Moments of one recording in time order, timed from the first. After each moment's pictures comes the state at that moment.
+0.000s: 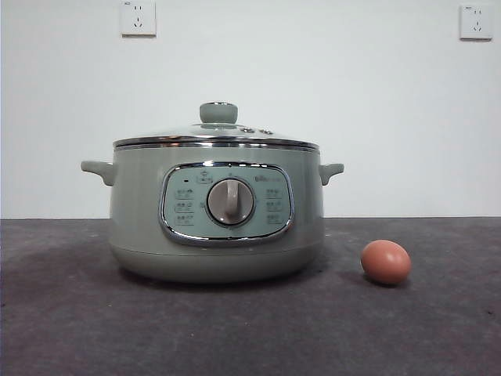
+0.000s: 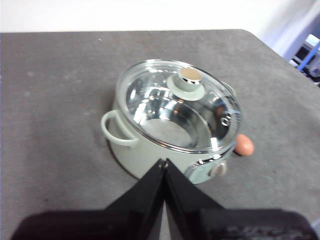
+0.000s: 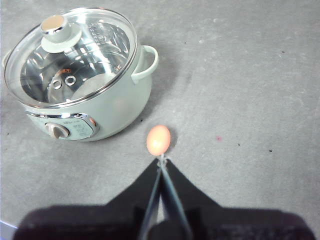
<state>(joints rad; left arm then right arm) 0.04 0.60 0.99 -0.88 0.54 -0.01 0.07 0.69 1.08 -1.03 -0.31 -0.08</state>
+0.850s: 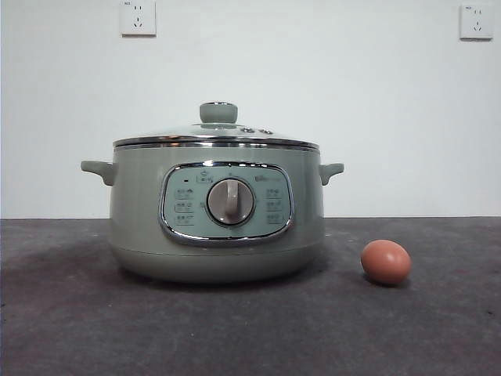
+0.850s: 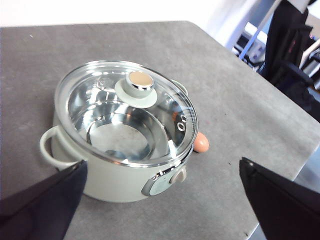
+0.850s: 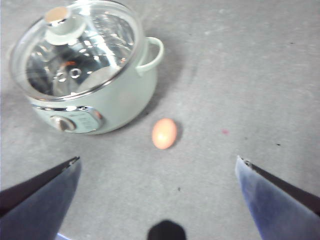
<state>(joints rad) -0.06 0.78 1.04 -0.77 0.66 0.00 0.07 0.70 1.08 -1.06 -0.34 -0.08</state>
